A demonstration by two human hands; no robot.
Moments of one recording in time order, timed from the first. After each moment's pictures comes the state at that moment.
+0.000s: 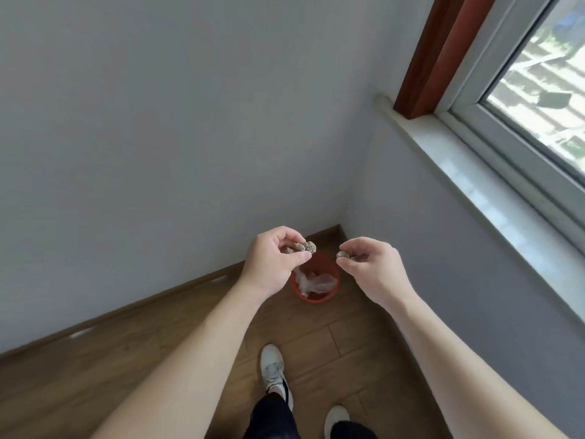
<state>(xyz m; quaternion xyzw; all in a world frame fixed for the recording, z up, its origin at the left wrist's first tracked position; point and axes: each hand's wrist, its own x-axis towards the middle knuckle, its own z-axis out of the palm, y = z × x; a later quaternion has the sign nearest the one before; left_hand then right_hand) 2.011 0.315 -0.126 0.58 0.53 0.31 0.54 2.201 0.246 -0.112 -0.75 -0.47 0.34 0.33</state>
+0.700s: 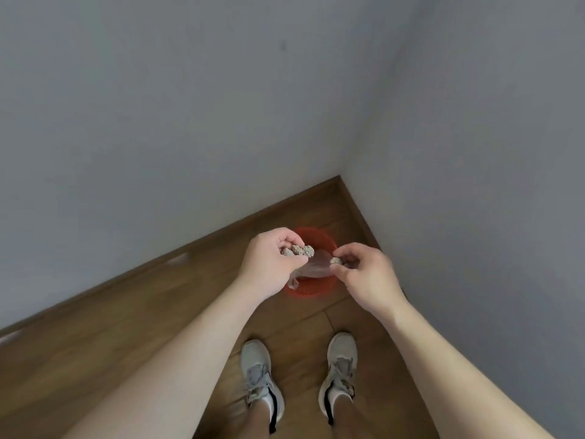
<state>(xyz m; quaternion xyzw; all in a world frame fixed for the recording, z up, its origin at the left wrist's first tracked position) 2.099 0.489 -0.443 0.59 0.59 0.12 0.54 2.271 0.409 -0.431 -0.78 -0.40 0.43 0.22</state>
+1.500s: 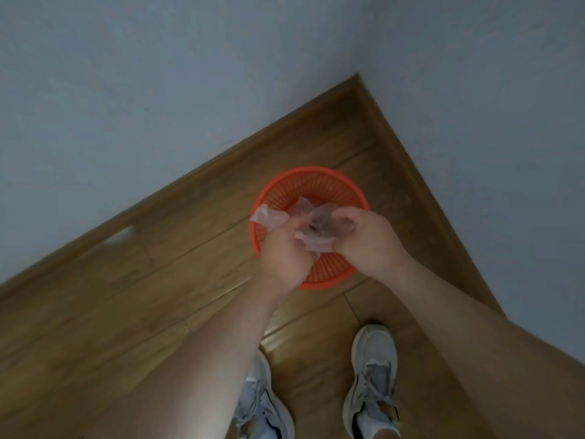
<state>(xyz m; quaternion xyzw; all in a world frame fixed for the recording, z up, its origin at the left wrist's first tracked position) 2.131 0.455 -0.786 0.61 0.58 0.04 0.54 2.282 0.421 -0.756 -0.77 -0.39 0.49 0.15</state>
